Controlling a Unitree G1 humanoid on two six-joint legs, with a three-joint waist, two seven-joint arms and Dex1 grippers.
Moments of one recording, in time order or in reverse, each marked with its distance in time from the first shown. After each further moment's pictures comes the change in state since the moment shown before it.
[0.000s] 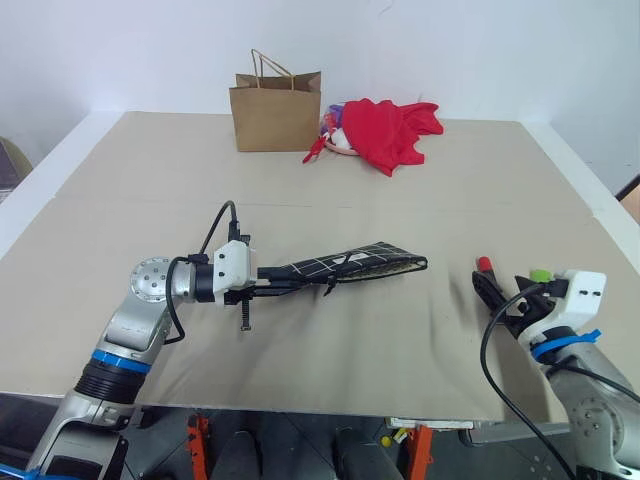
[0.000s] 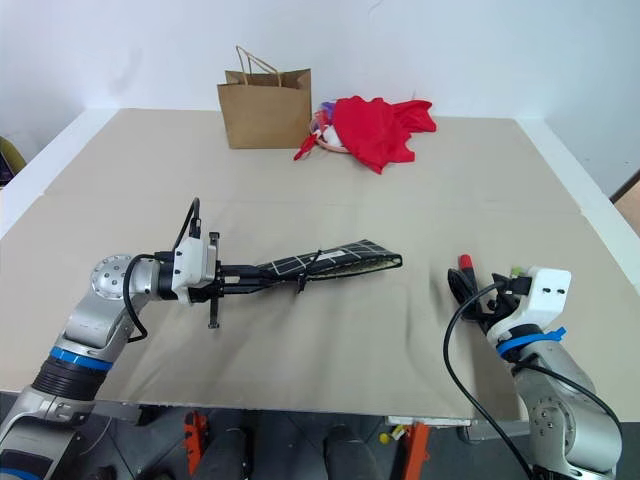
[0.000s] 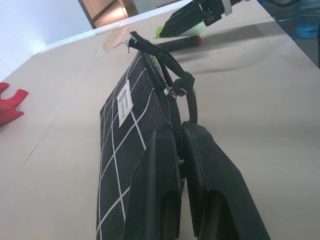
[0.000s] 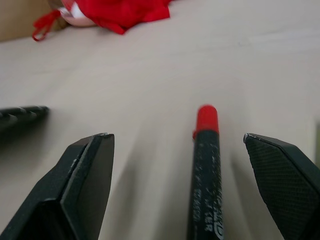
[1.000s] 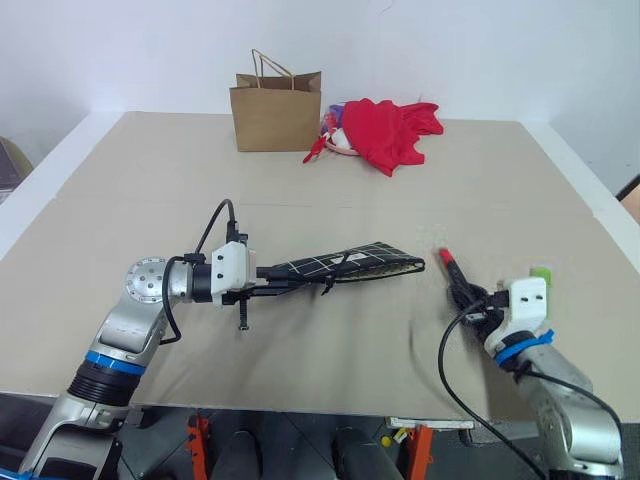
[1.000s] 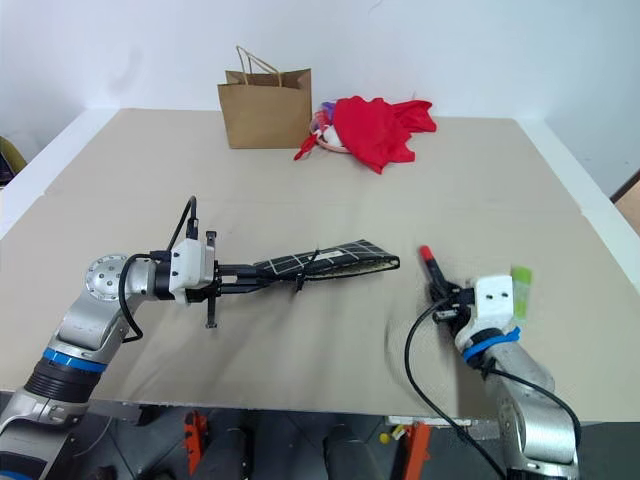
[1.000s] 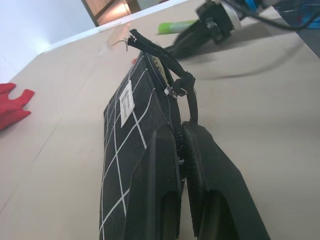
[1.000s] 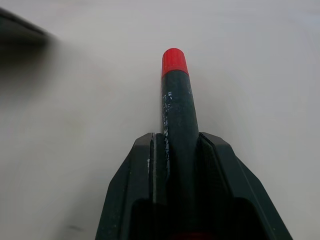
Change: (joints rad) left arm 0.011 0.021 -0.001 -0.036 0.011 -0.001 0.025; right arm 0.016 -0.008 0.179 -0.009 -0.187 -0.088 0.064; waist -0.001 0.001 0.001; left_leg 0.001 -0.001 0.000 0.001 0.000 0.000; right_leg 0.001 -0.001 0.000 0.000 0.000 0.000
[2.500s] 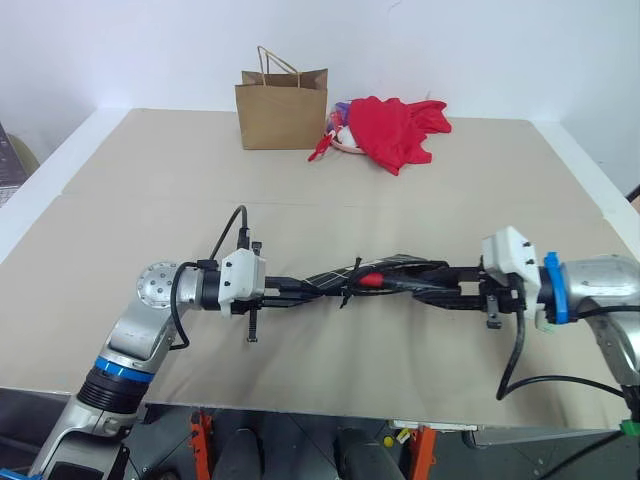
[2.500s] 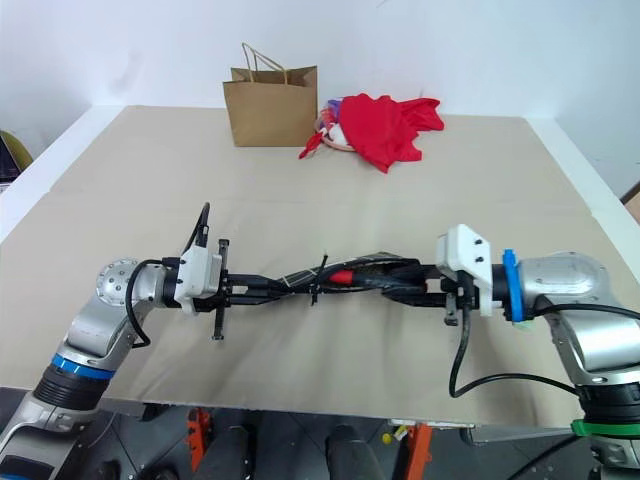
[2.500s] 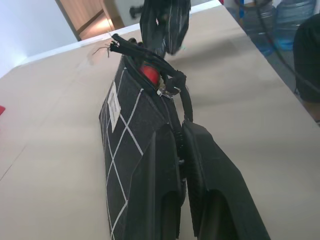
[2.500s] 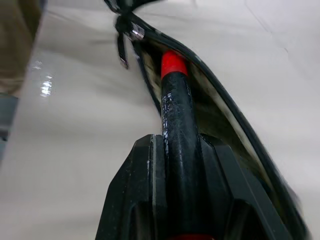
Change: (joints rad) left arm 0.022 -0.043 -0.030 -0.078 -0.037 0.059 -0.038; right arm -0.374 -0.507 0.251 0.047 0.124 -0.039 0.893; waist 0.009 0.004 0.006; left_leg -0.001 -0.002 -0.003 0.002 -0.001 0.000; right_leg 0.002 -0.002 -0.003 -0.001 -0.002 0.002
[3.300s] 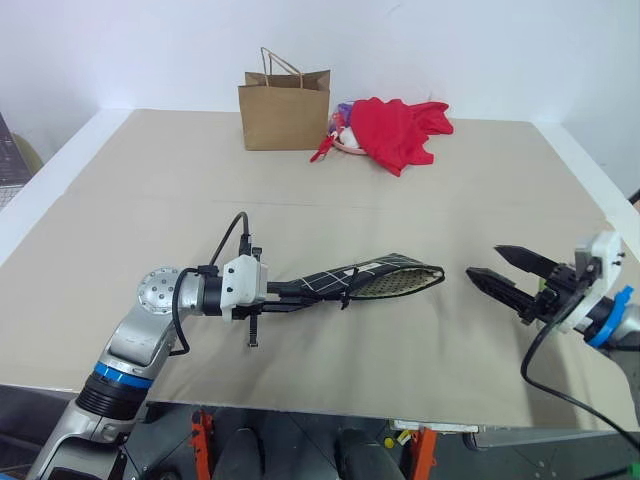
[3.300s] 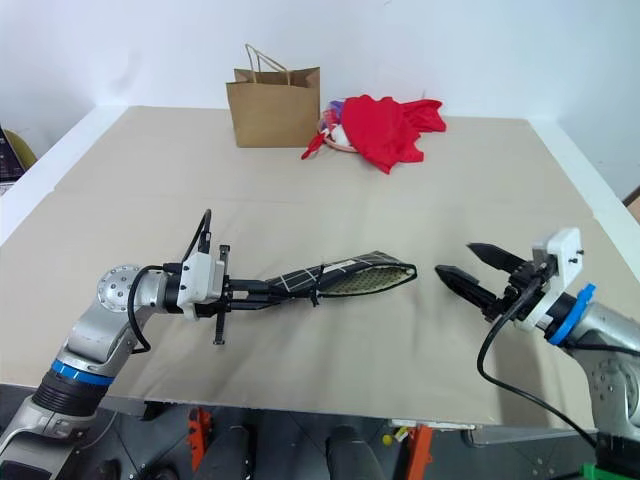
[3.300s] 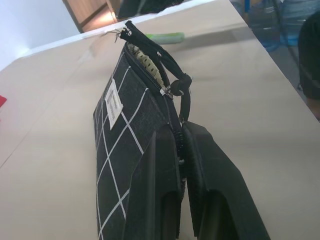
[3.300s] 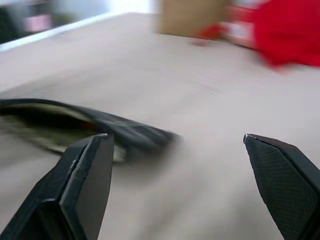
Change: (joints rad) left arm 0.026 0.009 -0.002 -0.011 0.019 -0.002 0.022; right arm 0.289 0.275 -0.503 0.056 0.122 0.125 -0.517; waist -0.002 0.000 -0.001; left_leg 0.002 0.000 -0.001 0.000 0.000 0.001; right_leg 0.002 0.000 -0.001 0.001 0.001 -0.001
